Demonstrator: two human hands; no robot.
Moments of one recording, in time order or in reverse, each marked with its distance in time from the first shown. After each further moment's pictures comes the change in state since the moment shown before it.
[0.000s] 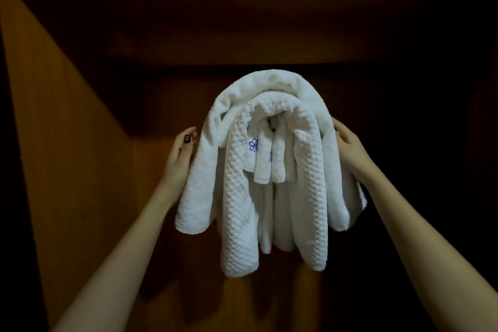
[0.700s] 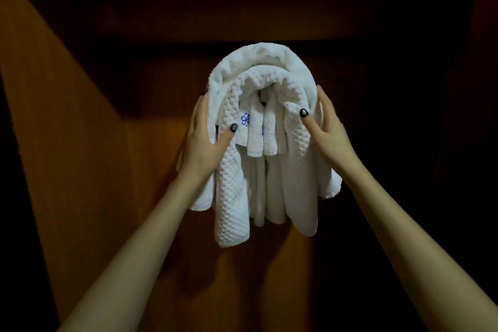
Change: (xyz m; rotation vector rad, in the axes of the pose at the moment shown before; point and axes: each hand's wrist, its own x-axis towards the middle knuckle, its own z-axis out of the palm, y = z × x) left_hand -0.029 0.013 0.051 0.441 0.048 0.344; right_hand -0.053 -0.021 0.026 -0.101 0.050 -0.231
